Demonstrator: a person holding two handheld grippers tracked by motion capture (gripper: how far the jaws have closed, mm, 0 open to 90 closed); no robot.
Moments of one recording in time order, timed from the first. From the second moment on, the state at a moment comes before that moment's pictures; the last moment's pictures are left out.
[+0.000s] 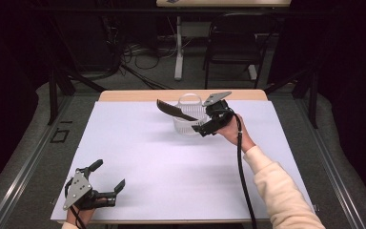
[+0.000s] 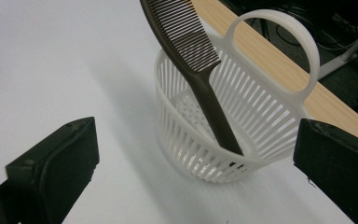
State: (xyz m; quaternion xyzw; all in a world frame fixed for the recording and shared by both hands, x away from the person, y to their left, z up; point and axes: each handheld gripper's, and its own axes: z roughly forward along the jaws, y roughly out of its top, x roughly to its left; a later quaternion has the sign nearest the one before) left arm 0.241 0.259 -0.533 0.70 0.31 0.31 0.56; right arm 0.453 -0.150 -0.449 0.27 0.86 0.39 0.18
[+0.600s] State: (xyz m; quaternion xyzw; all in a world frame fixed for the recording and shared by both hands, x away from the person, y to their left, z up) left arm 0.241 0.259 -0.533 0.70 0.31 0.31 0.56; right arm 0.422 -0.179 -0.454 0.27 0.87 0.38 0.17
